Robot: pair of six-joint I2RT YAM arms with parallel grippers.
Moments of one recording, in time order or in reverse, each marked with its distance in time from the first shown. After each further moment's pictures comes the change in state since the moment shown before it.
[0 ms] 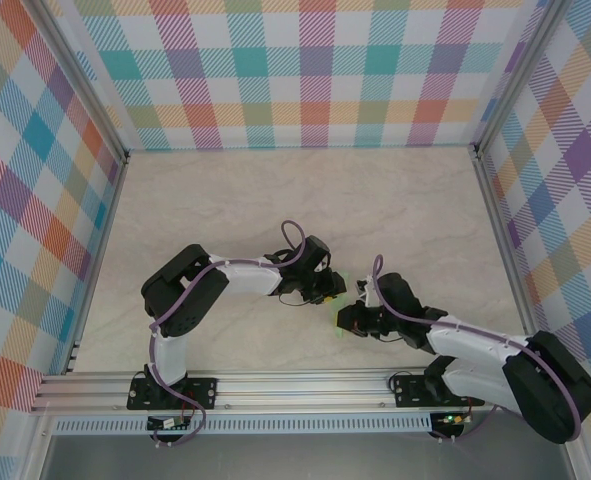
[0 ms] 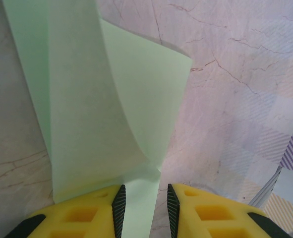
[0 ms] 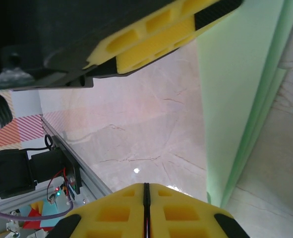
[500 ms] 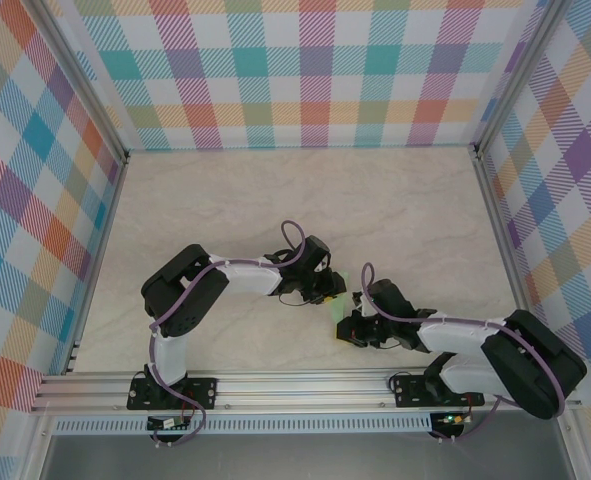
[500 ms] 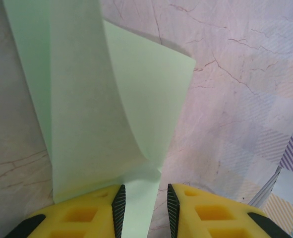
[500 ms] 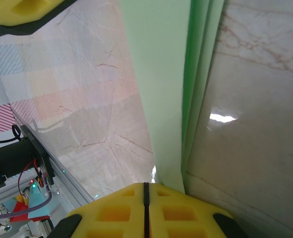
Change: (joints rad) left arm 0.000 0.000 0.000 0.001 0.000 -0.003; right arm 0.035 0.142 -0.019 0.020 -0.006 0.002
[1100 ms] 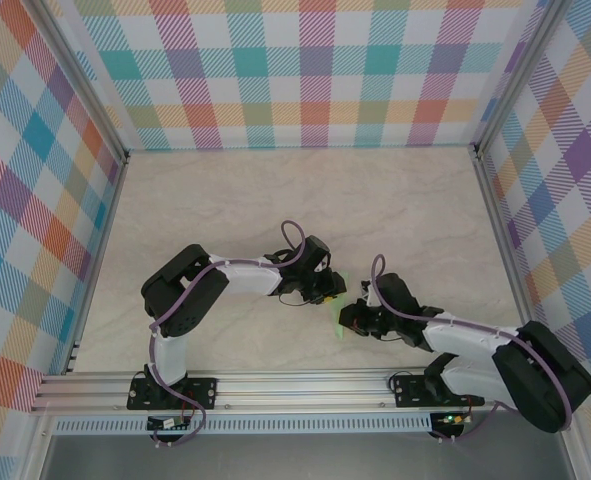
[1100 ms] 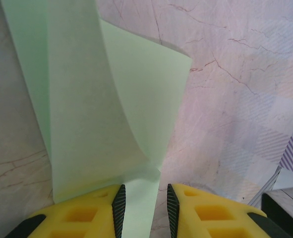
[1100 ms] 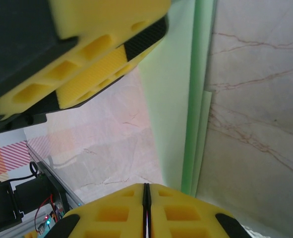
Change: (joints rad) left arm 0.000 -0.001 0.000 0.000 0.000 0.000; right arm -0.053 -0.063 0.018 0.004 0.090 0.058
